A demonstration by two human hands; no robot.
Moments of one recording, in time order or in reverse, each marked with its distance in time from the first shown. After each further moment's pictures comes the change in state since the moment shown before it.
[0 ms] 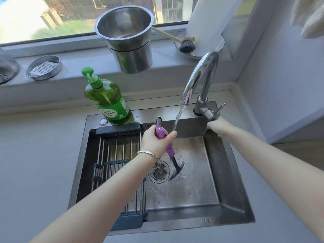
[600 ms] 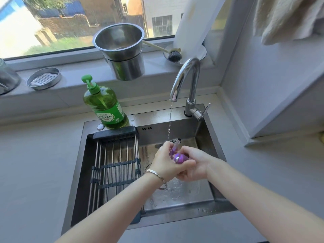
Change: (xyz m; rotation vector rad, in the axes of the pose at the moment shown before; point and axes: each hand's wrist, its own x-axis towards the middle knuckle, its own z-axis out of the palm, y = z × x) left_hand -0.069 -0.010 0.021 0.162 -0.310 0.080; right_hand -0.127 0.027 0.052 0.775 -0.696 0.487
